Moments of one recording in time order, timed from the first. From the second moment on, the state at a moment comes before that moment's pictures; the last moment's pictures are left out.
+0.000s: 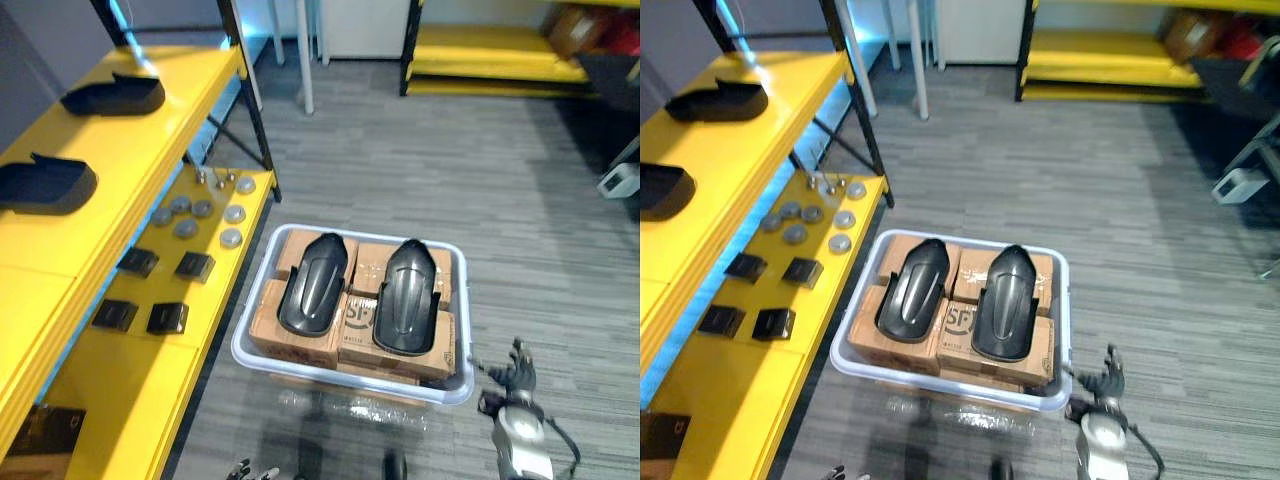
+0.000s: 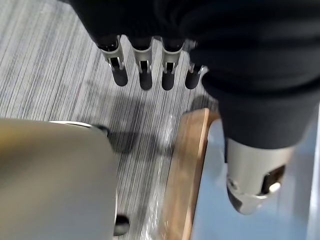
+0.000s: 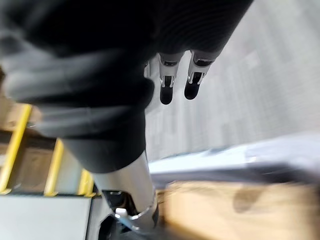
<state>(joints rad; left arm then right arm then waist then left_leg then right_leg) 0.03 0.08 0.01 0.92 -0.07 -0.11 0.05 -0.38 -0.20 -0.37 0.51 -0.01 -0.07 -0.29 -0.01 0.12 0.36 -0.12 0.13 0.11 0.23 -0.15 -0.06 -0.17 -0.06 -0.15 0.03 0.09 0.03</state>
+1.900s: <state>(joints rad) -0.06 0.08 -0.19 0.40 -0.22 -0.19 0.24 -0.85 -0.49 -0.04 0.56 -0.49 0.10 -0.44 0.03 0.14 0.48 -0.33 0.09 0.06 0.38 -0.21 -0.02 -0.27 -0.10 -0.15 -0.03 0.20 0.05</state>
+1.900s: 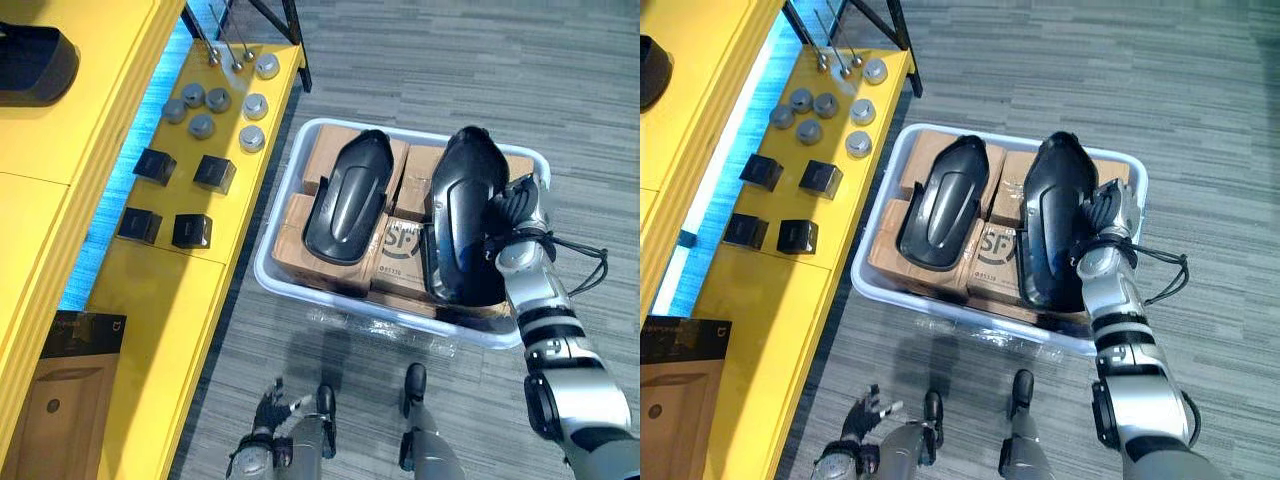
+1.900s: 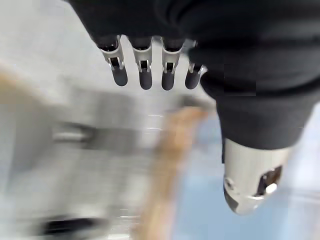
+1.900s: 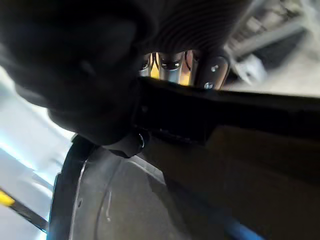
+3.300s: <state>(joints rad) -0.60 -0.02 -0.34 0.64 -0.79 -0.27 0.33 -0.57 -0.13 0.39 0.12 -0.62 0.01 -0.50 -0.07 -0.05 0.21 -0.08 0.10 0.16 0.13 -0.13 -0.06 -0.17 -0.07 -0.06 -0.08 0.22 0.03</state>
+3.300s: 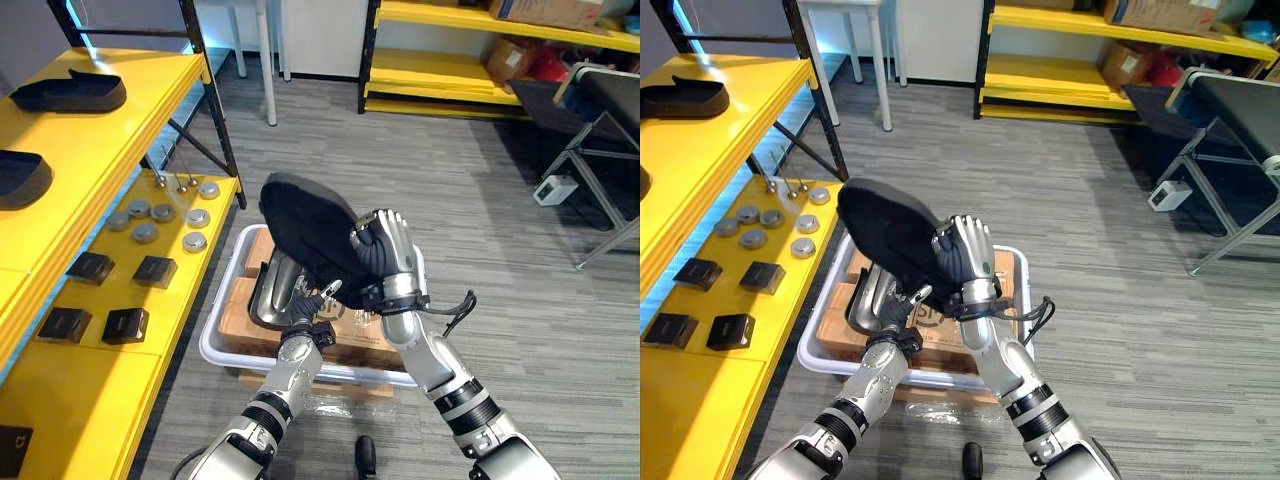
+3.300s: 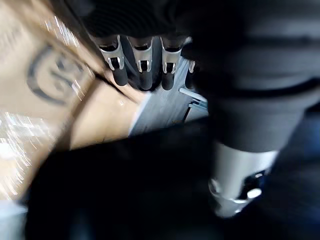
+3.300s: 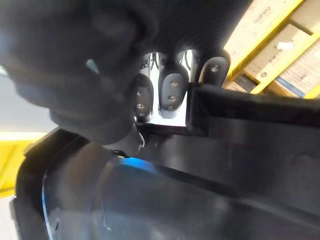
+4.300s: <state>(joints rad) -0.23 -0.02 -0.04 0.20 -0.52 -0.30 0.28 -0.17 -0.04 0.32 -0.03 -0.40 -0.14 -0.38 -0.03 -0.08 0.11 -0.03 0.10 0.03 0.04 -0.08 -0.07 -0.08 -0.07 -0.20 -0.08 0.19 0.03</state>
